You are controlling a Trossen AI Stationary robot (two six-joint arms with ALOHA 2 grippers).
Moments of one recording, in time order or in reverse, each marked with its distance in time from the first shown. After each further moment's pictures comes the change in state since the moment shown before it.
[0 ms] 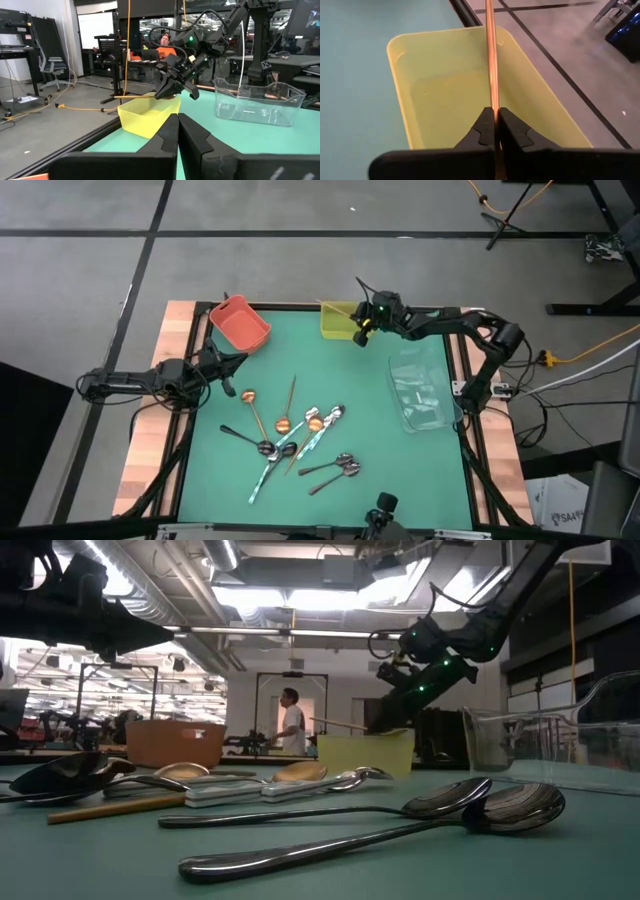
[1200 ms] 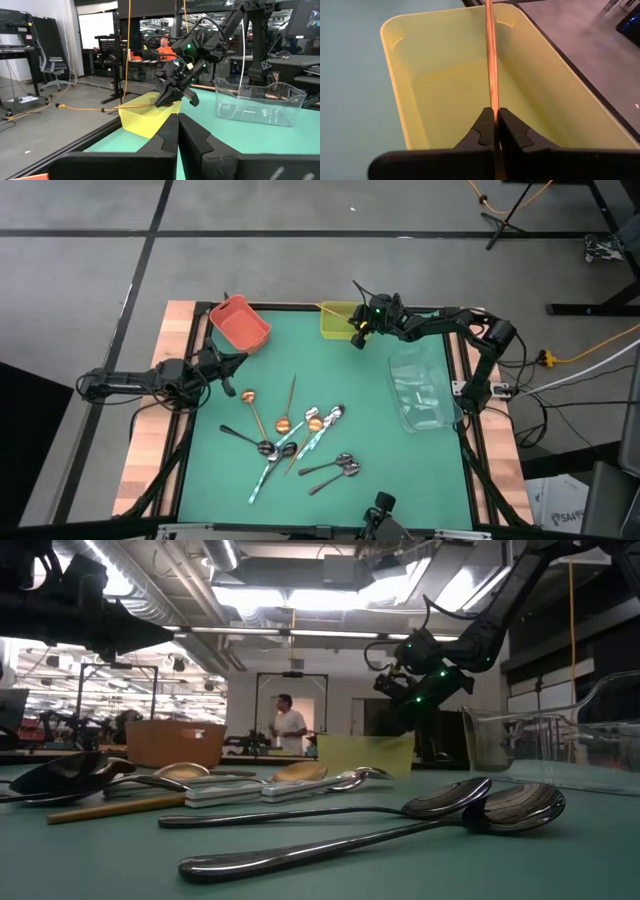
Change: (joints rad) left arm 0.000 0.000 0.000 0.000 -0.003 0.001; right arm 0.001 0.075 0.002 0.032 -0.002 0.027
